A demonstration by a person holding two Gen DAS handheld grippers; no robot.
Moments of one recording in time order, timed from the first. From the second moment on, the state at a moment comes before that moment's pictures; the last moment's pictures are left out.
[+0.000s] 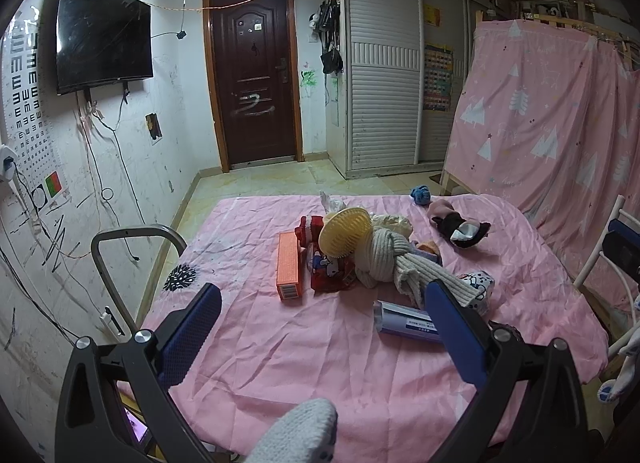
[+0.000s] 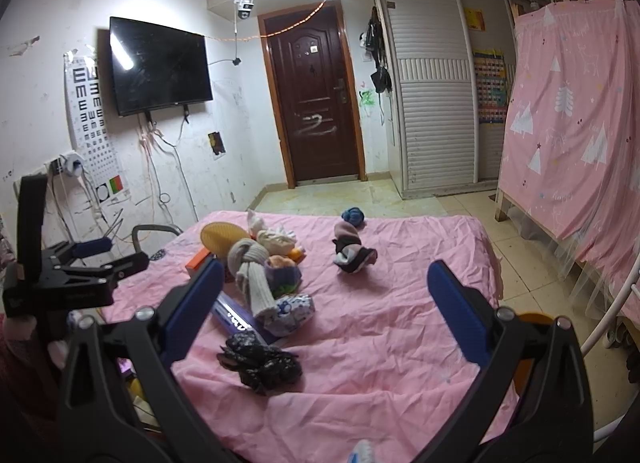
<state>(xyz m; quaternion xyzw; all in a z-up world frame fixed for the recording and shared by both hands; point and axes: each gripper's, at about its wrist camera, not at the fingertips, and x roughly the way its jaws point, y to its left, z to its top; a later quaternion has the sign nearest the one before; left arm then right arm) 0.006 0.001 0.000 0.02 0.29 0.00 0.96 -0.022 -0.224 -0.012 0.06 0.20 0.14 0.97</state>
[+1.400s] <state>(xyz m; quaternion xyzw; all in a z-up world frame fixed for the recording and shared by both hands) 0.005 -0.009 0.002 0.03 0.29 -0.01 0.96 -0.017 -0.219 -0.009 0.05 0.20 0.14 0.97</state>
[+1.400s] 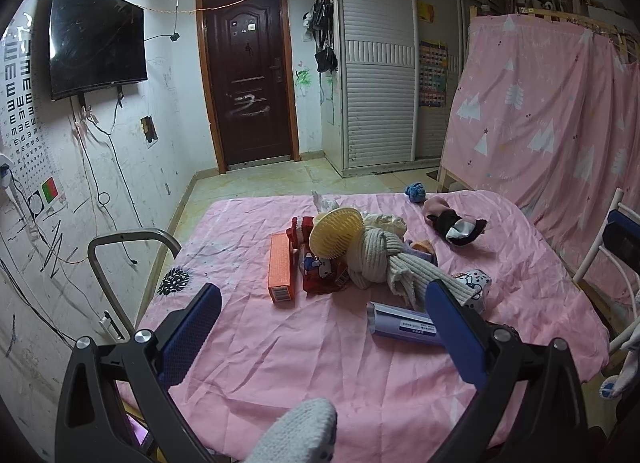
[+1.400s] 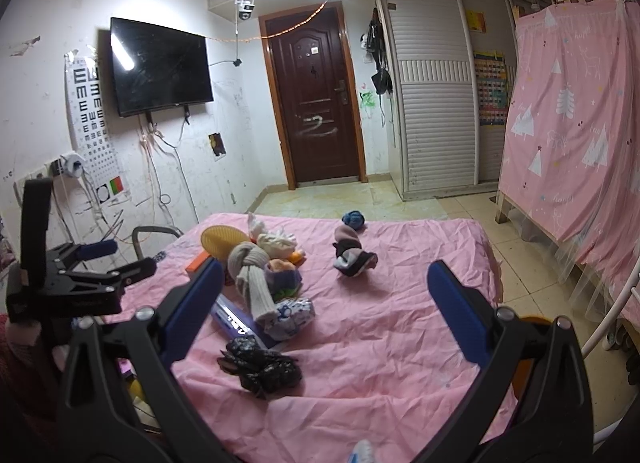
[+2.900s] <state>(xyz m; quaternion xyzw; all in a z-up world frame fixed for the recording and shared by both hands) 0.059 -0.016 -0.036 -0.04 0.40 -0.09 0.91 -0.001 -0.156 -0.086 0.00 0.32 0.25 0.91</state>
